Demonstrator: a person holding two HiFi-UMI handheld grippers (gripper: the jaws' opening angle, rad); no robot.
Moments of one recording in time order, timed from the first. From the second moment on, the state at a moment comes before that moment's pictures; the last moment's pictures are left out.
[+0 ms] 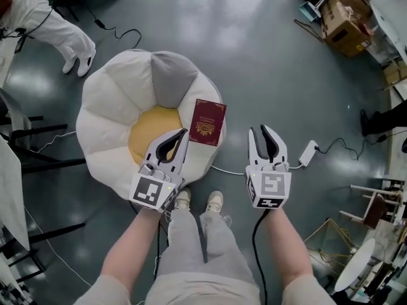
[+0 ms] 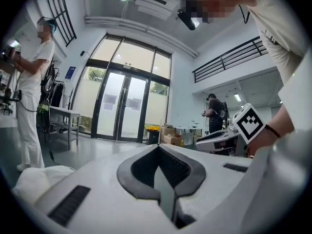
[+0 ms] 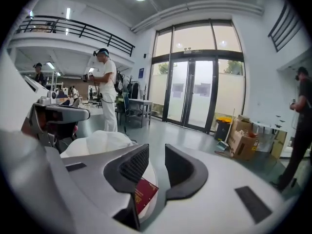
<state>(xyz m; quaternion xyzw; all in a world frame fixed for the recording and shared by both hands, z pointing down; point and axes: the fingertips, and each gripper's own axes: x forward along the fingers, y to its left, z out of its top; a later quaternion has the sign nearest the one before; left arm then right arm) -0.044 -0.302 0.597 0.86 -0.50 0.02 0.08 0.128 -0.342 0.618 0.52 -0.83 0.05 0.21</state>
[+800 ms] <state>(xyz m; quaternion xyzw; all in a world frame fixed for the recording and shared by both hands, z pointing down) -0.028 -0.218 0.265 0.88 -0.46 -0.03 -0.05 0.106 -0.238 0.248 0.48 -0.88 -0.01 0.02</state>
